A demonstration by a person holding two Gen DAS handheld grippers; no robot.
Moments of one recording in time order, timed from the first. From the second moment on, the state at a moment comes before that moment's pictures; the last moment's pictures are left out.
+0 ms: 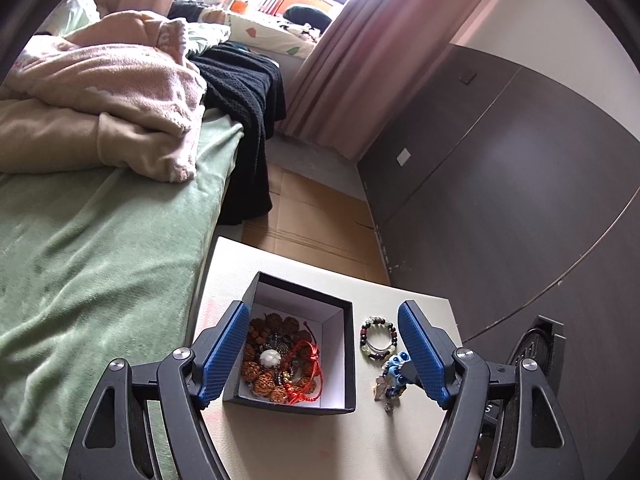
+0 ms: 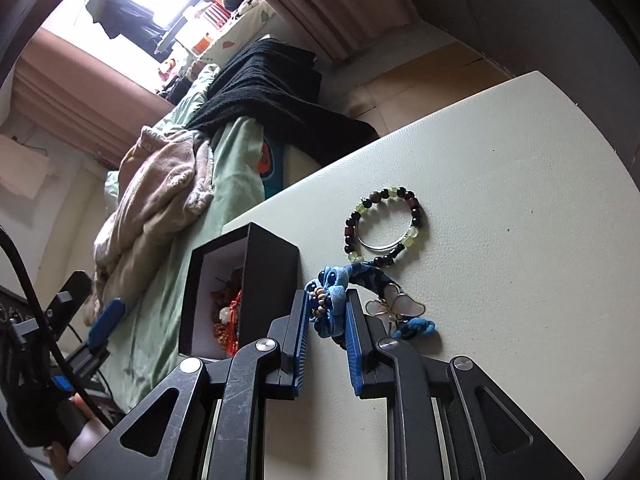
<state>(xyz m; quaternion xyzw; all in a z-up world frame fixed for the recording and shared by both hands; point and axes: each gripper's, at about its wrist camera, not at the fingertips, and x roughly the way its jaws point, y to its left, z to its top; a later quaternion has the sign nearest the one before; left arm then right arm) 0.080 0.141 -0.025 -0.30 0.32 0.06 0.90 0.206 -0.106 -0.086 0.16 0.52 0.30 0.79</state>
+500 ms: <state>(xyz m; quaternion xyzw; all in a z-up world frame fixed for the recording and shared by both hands) 0.076 0.150 -0.025 -0.31 0.32 0.06 0.89 0.188 -0.095 -0.044 0.23 0.44 0.40 0.77</state>
